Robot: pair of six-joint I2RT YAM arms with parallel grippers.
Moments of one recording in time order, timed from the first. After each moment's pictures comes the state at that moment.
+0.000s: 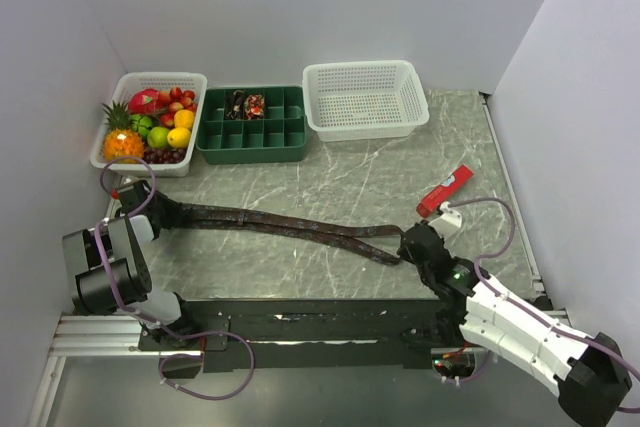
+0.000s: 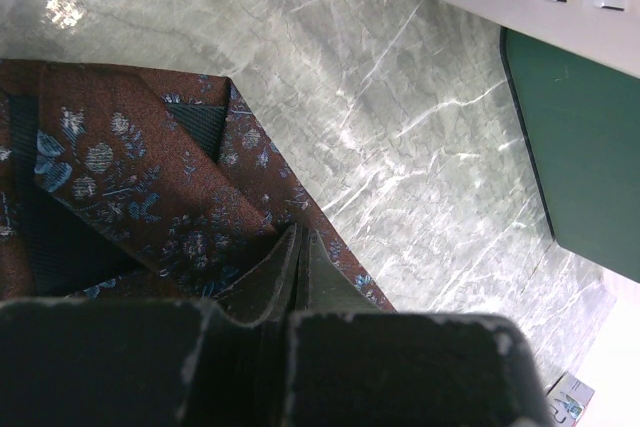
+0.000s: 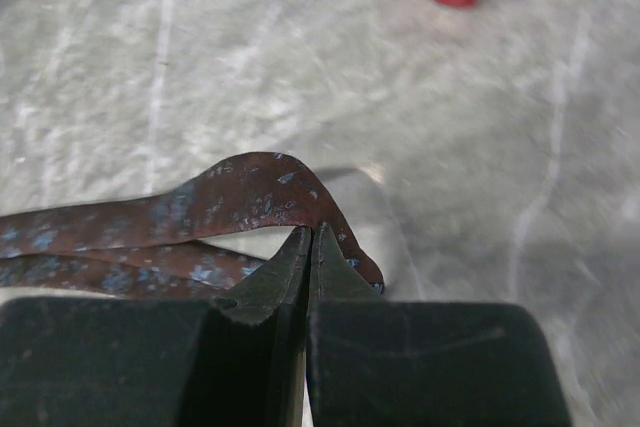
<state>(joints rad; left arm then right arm) 0.39 1.49 0.51 0.20 0.31 -0.77 0.69 0.66 0.27 -0.35 0.58 0.94</state>
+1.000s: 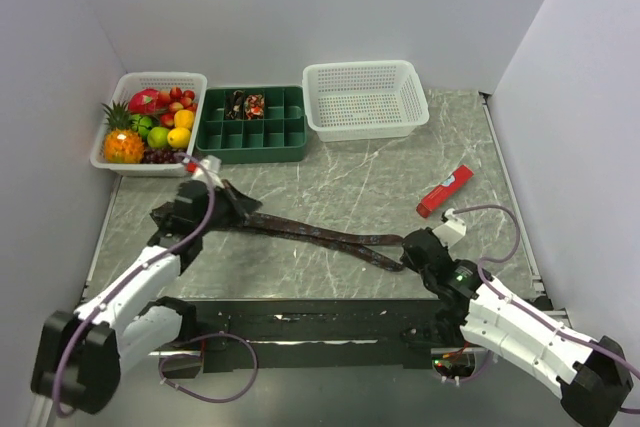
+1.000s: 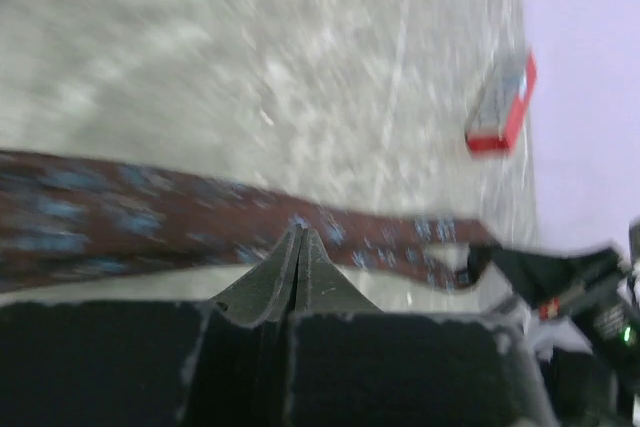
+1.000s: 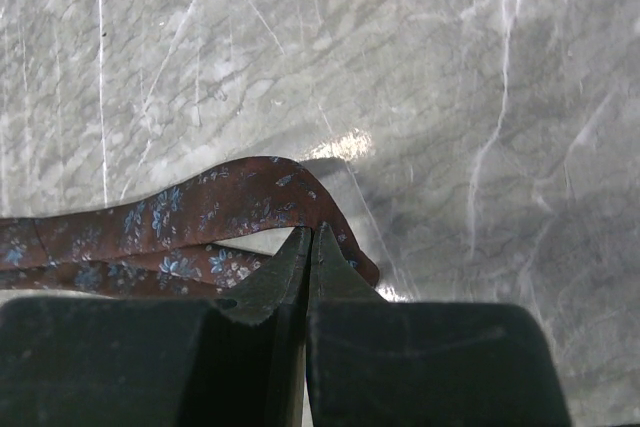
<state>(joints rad) -0.27 0.95 0.45 0.09 0.27 -0.76 0.72 0.63 0.29 -0.53 0.58 1.08</state>
